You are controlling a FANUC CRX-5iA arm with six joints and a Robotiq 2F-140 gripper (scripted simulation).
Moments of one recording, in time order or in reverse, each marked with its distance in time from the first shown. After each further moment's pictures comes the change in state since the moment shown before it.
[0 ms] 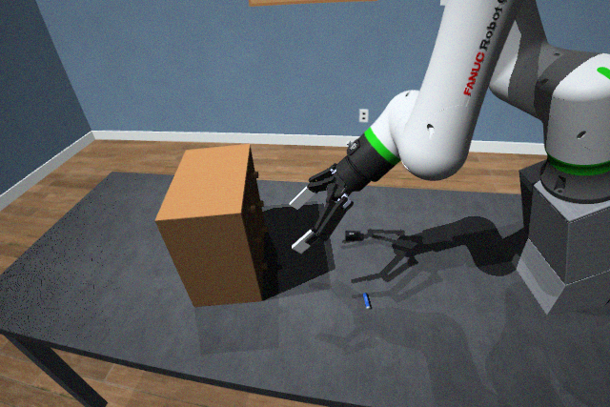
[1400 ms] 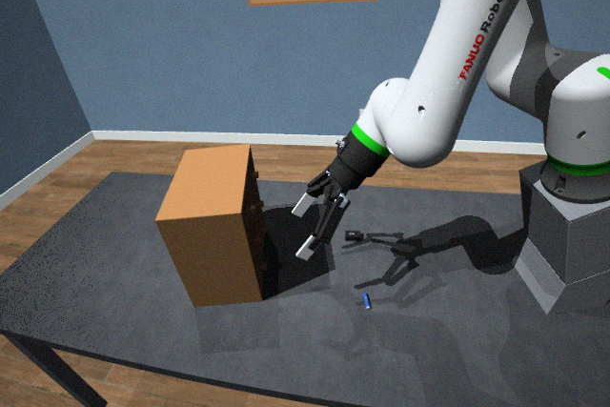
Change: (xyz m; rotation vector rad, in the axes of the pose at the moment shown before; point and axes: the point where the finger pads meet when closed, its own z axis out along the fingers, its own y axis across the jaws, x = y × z) arm 0.009 0.019 0.000 -0.053 0.147 0.010
